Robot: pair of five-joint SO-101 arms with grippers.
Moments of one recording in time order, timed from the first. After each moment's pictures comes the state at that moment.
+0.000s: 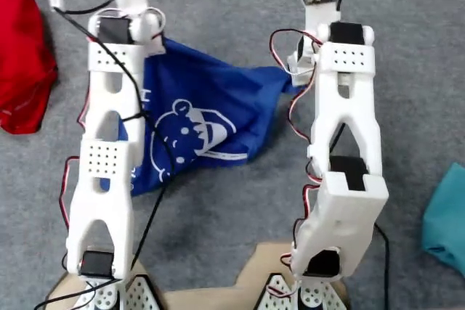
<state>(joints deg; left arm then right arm) -1.2 61.4 -92.9 93.3 3.0 0.1 24.4 -24.5 79.9 3.9</state>
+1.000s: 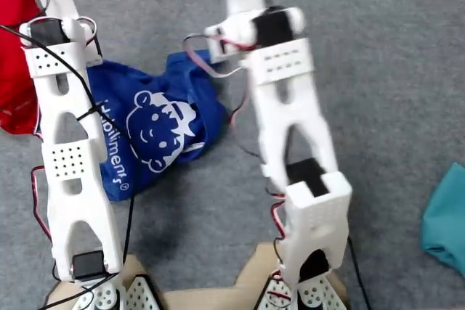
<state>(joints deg) -15.3 61.3 -89.8 100.1 -5.3 -23.5 25.5 -44.9 86.9 -13.8</state>
